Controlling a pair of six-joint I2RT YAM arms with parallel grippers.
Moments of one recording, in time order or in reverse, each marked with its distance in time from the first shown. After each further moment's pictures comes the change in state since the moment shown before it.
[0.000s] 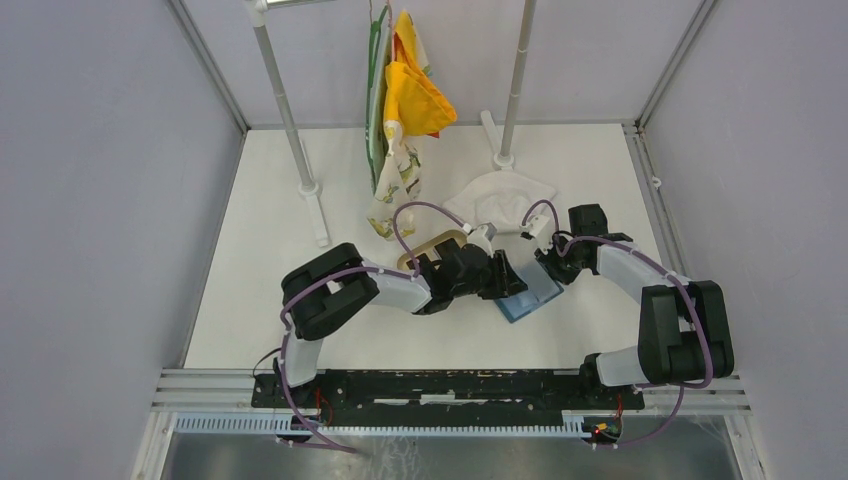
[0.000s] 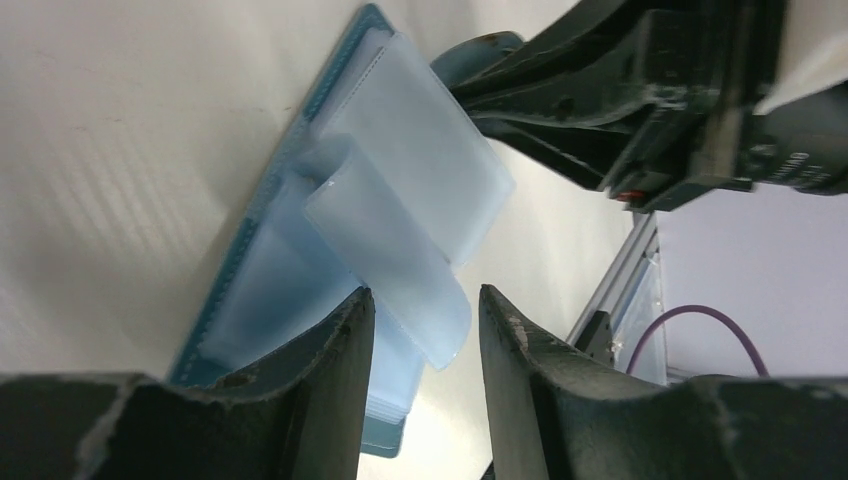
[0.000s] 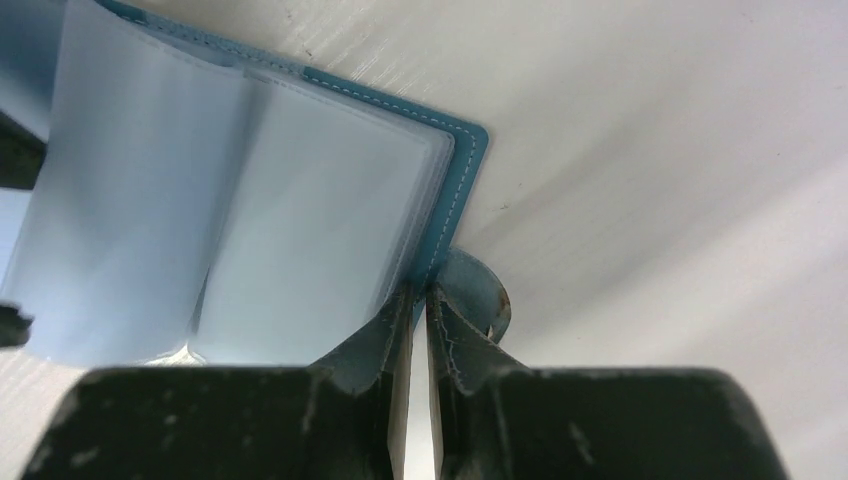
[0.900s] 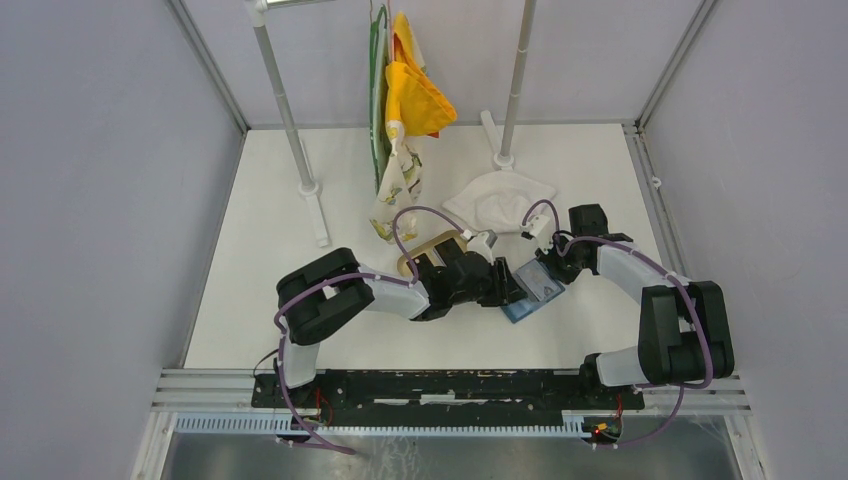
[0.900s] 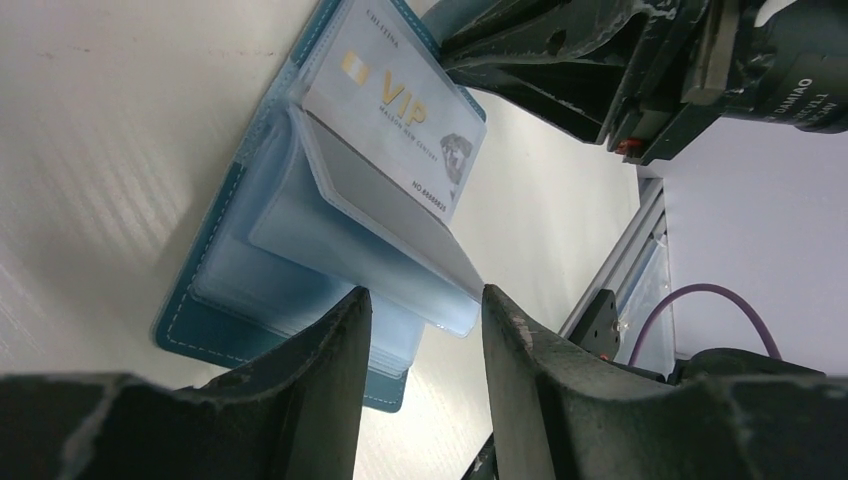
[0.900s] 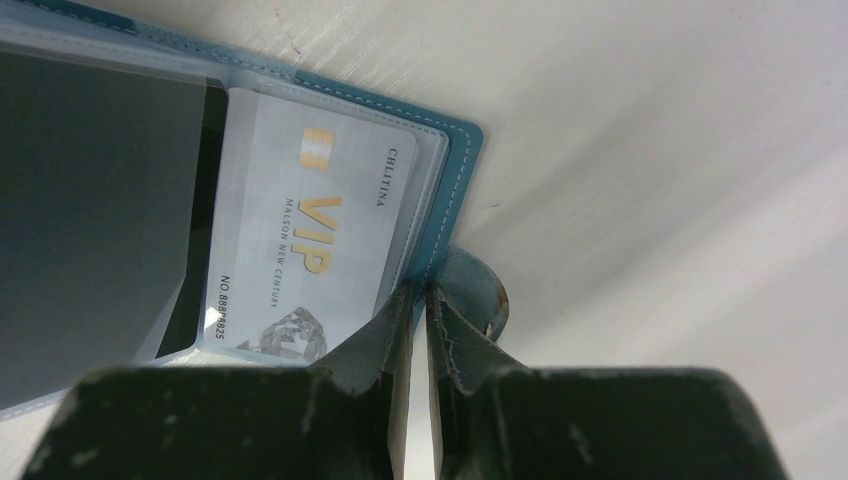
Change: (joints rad) left arm -0.036 -0.030 -0.032 -0.035 -0.030 0.000; right arm -0.001 -0.002 -0.002 0.008 0.011 0.000
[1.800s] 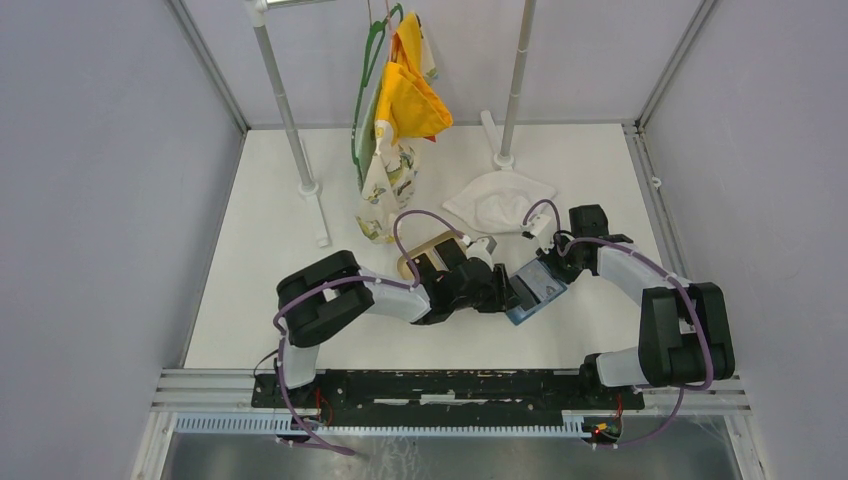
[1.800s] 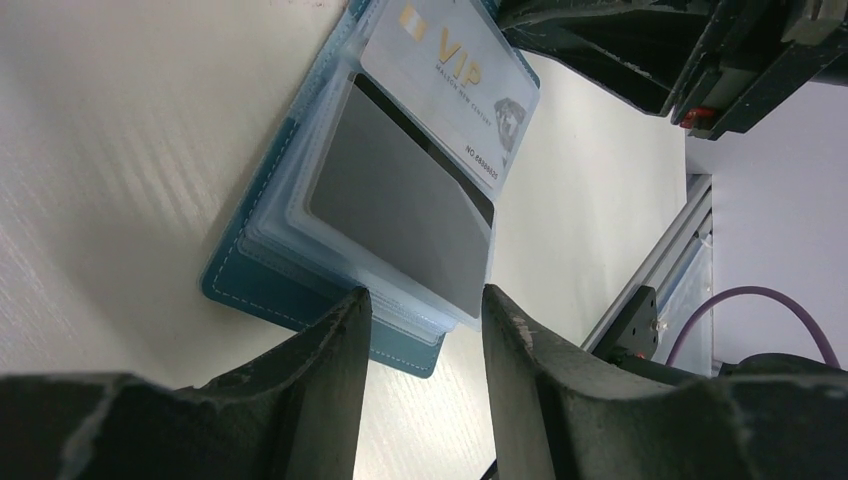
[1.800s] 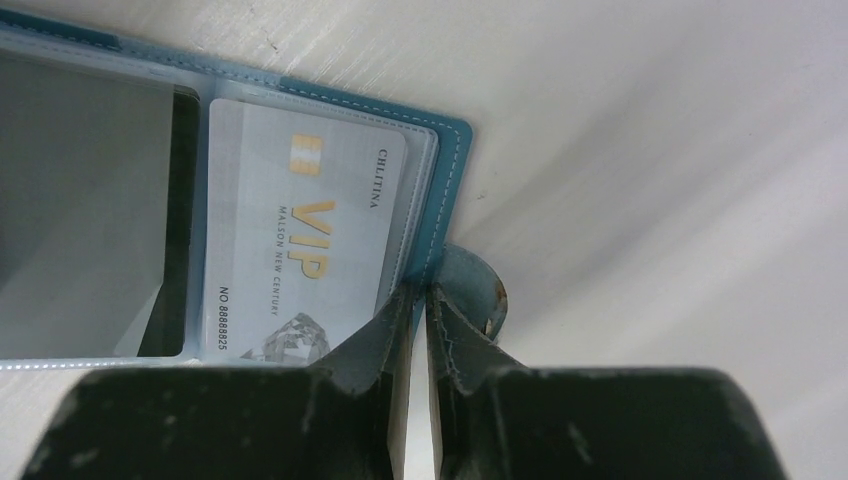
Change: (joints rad) left arm -0.028 -0.010 -0.008 -0.072 -0.060 -0.001; right arm 0.000 -0.010 -0.011 0.019 0.031 0.018
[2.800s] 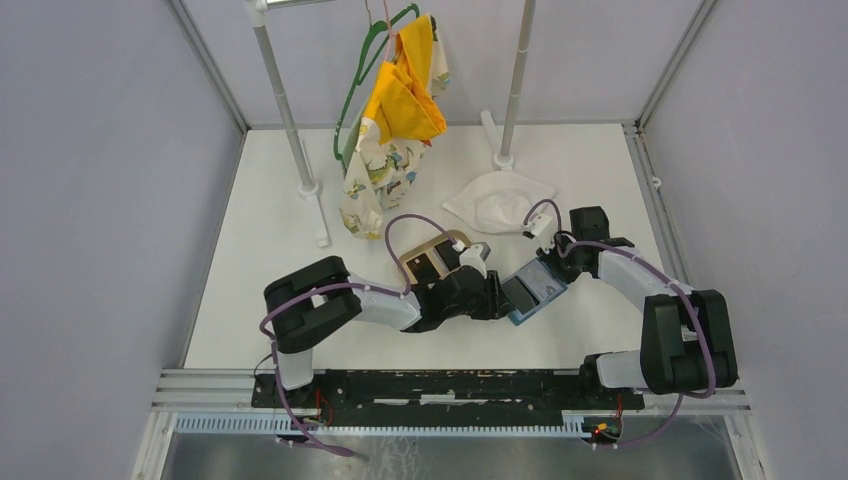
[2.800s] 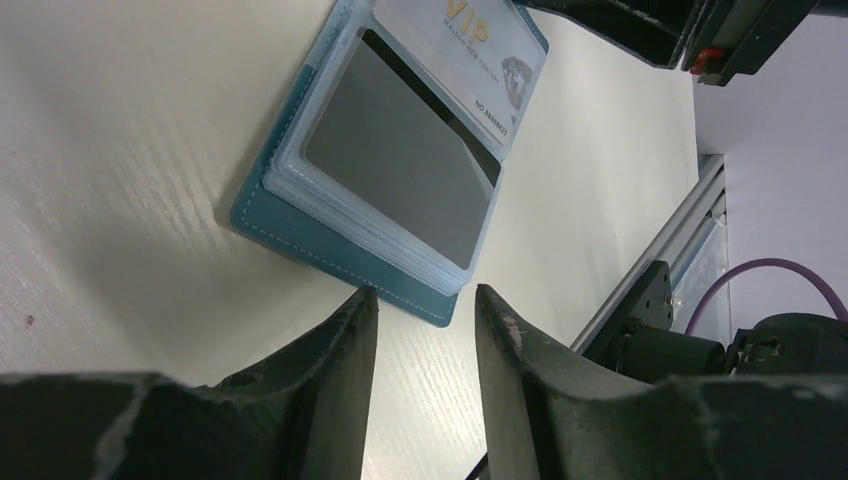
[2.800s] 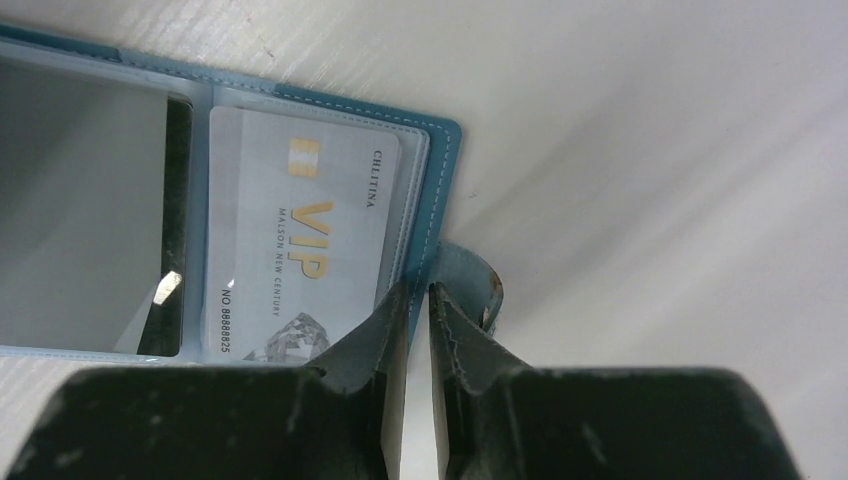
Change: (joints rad) left arm -0.027 -0.074 -0.093 0.024 -0.029 0.023; right arm 0.000 -0.040 -0.018 0.024 0.008 0.016
